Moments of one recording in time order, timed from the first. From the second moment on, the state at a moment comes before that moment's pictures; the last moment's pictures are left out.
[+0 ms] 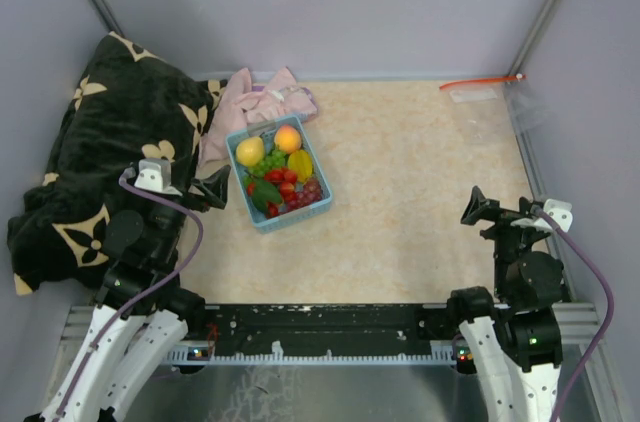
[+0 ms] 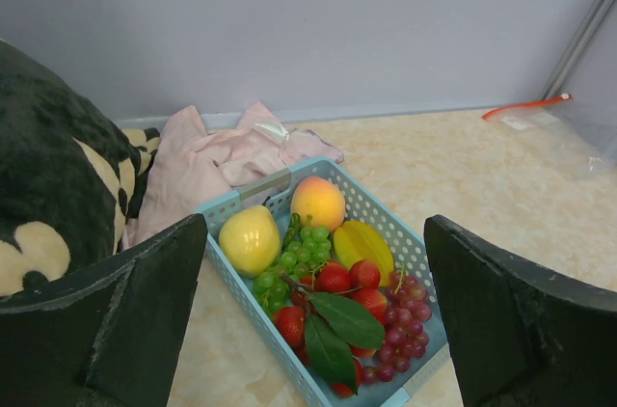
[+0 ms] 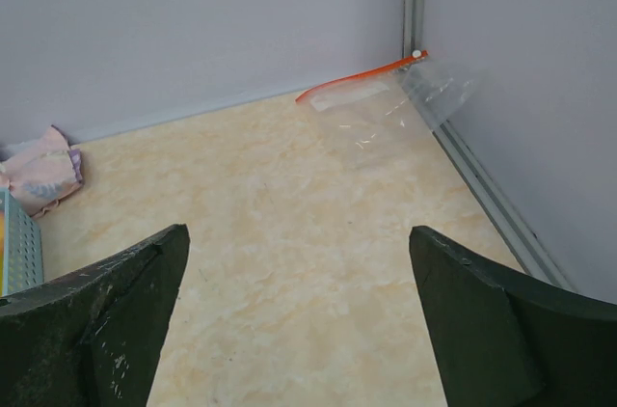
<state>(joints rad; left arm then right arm) -0.41 0.39 0.62 -0.07 -0.12 -0.11 0.13 0.06 0.65 -0.50 0.31 0.13</state>
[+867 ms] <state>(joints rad) -0.43 0.38 0.62 -0.07 -0.12 -0.11 0.13 0.55 0.69 -0.32 0.23 0.23</state>
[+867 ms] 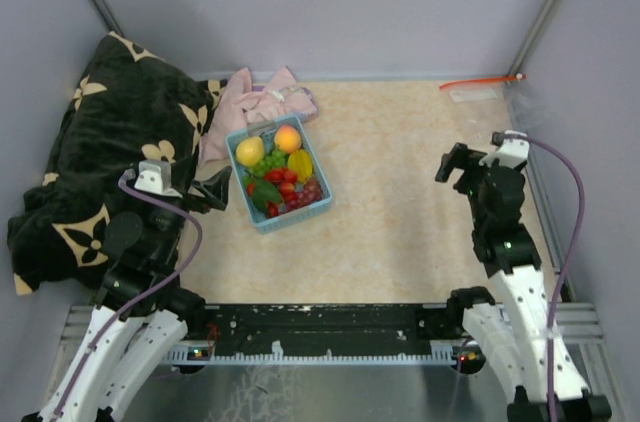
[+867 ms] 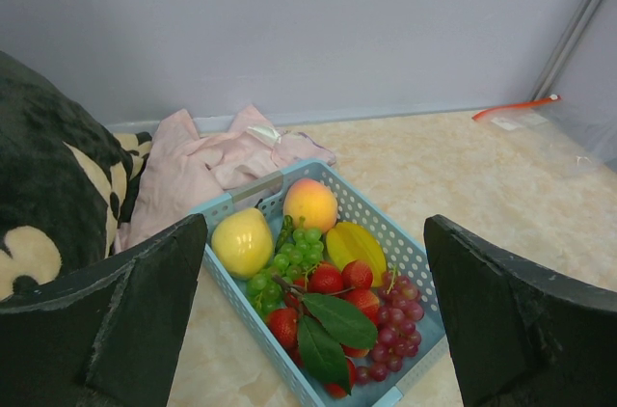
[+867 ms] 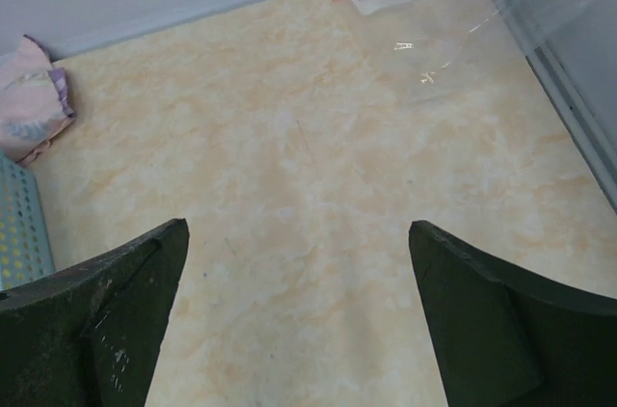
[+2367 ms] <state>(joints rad) -0.44 0.43 0.61 -0.06 -0.13 -0.10 -0.25 2.05 1.18 0.35 0.25 0.80</state>
